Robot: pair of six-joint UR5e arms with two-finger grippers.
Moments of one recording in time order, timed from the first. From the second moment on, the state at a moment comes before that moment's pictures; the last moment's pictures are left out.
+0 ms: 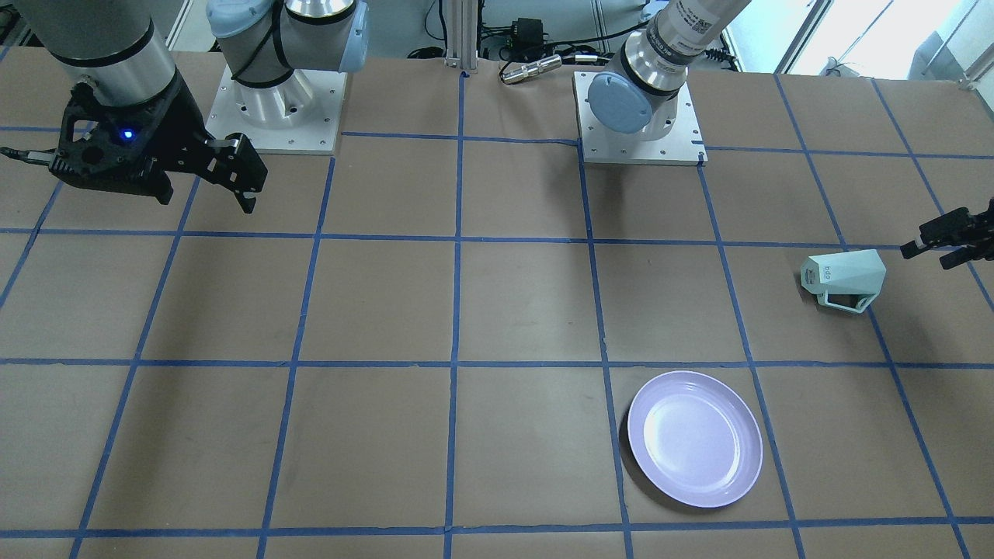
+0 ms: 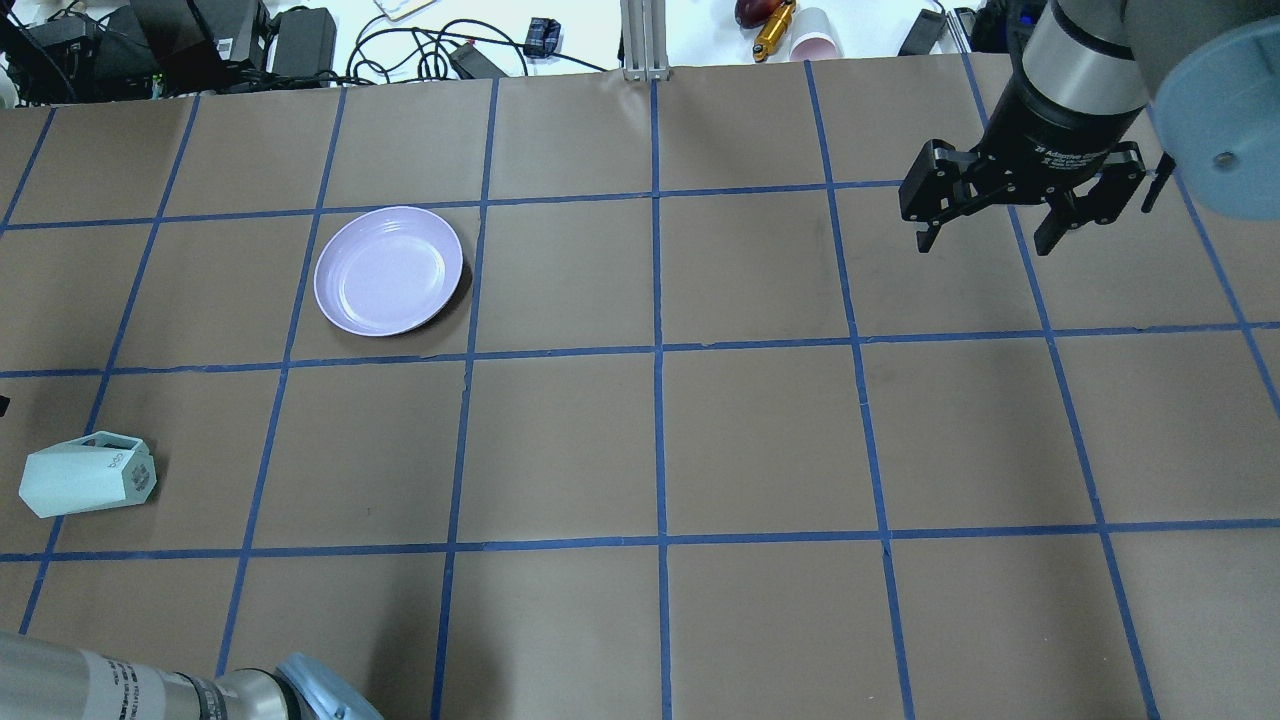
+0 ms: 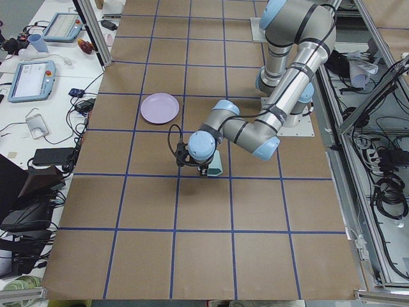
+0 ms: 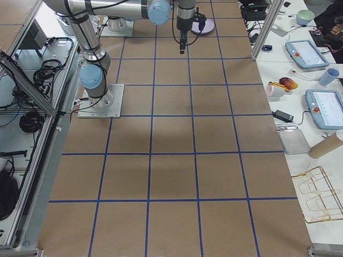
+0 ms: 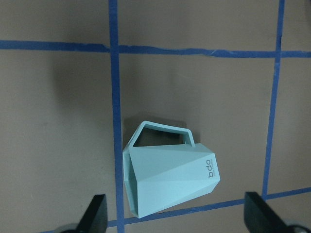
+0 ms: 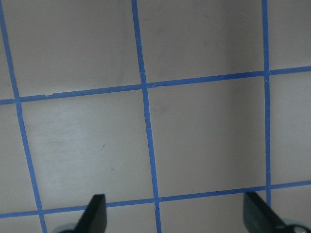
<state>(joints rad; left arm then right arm) -0.59 -1.93 -1.60 -1.49 1.42 1.02 1.52 -1.59 1.63 -1.60 -1.59 0.04</state>
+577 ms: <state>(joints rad) -0.54 -2.04 -1.60 -1.52 1.39 1.11 1.52 -1.59 1.63 -1.60 -1.59 0.04</state>
